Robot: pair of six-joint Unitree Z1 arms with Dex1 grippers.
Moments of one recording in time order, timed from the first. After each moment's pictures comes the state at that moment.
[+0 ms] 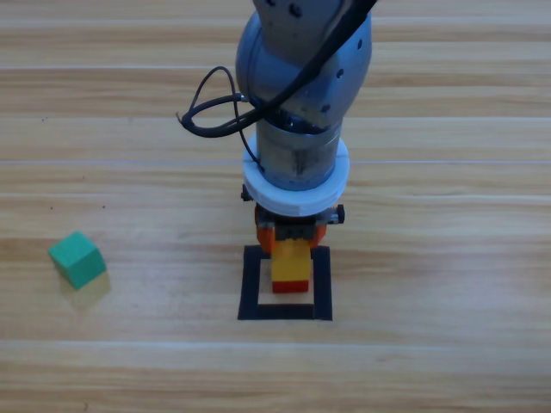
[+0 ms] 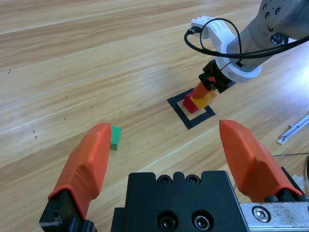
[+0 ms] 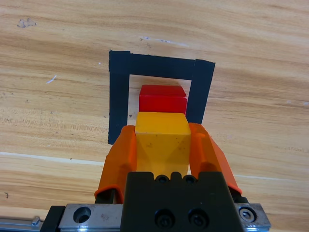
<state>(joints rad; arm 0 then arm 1) -0.94 0.69 -0.83 0.59 0.33 -0.38 1.04 2.43 -2.20 1.22 -0.12 0.92</state>
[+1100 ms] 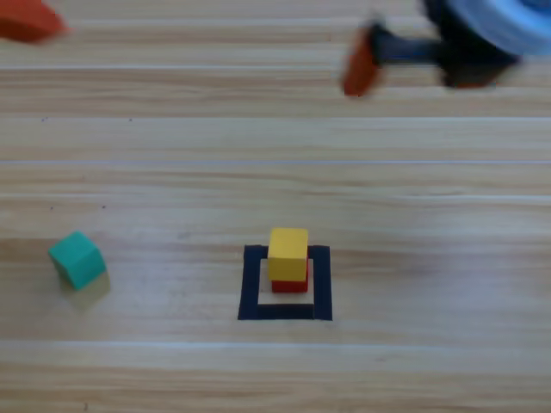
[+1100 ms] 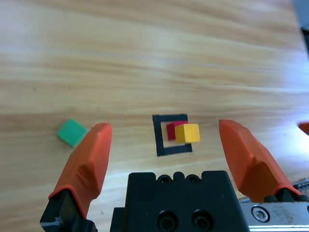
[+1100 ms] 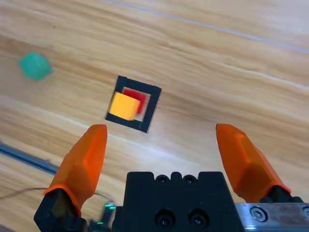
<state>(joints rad) -0.88 1.18 -1.14 0.65 0.39 -0.85 1.05 1.79 -1.76 1.02 -0.28 0.69</state>
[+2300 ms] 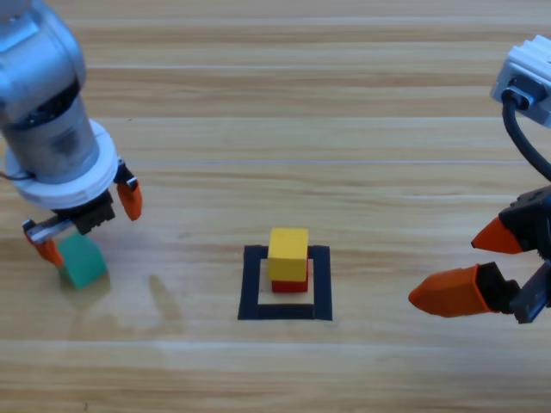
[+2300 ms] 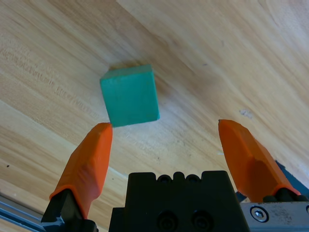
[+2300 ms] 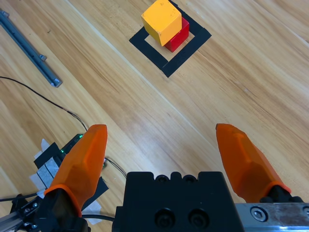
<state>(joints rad) -0.57 1.89 -1.24 0.81 0.18 -1.37 1.06 1.42 -0.87 0.32 0.00 0.29</state>
